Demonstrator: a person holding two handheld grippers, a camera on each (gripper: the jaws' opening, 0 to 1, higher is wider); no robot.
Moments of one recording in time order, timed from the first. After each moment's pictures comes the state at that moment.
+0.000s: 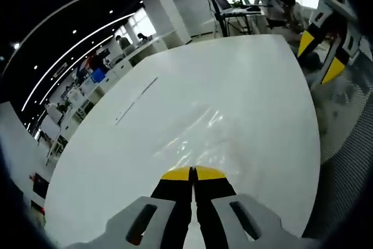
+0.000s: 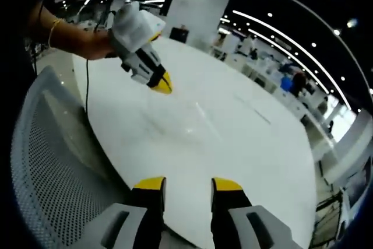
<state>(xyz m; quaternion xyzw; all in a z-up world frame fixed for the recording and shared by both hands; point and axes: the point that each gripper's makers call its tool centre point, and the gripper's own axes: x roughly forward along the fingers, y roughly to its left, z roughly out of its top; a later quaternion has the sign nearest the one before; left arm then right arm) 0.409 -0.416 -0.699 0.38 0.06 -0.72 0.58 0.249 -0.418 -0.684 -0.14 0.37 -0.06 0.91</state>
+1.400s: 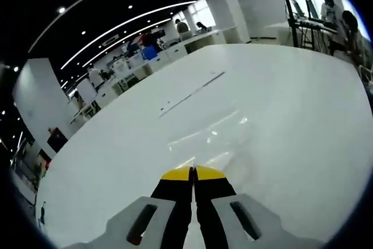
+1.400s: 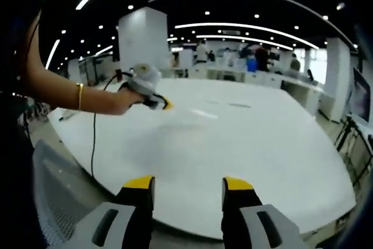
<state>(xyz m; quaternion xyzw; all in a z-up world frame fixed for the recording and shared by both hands) 0.505 -0.504 -0.706 0.32 0.11 -0.59 0.73 0.209 -0.430 -0.664 0.06 0.26 -0.20 0.94</state>
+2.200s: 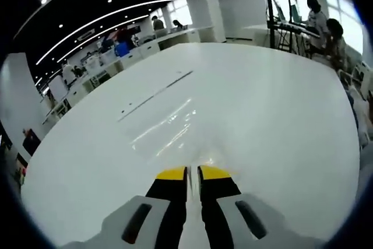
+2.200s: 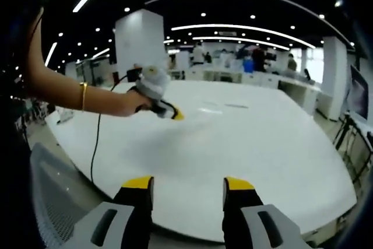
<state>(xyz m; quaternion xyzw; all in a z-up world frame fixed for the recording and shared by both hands) 0.473 -0.565 -0.734 0.30 0.17 -0.65 0.68 0.208 -0.440 -0.665 0.08 0.24 -0.22 0.94</state>
